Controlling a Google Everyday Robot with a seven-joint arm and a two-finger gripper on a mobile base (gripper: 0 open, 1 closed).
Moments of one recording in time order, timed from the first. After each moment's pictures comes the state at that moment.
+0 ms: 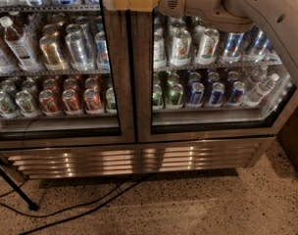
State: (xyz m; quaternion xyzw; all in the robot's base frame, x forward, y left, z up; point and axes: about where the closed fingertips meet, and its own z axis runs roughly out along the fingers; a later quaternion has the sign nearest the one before) arm 0.655 0.046 1.082 -0.41 0.56 0.42 0.58
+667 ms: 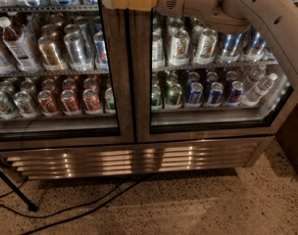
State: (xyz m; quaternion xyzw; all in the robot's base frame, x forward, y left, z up) arm 0.656 0.050 1.082 -0.40 0.56 0.44 0.58
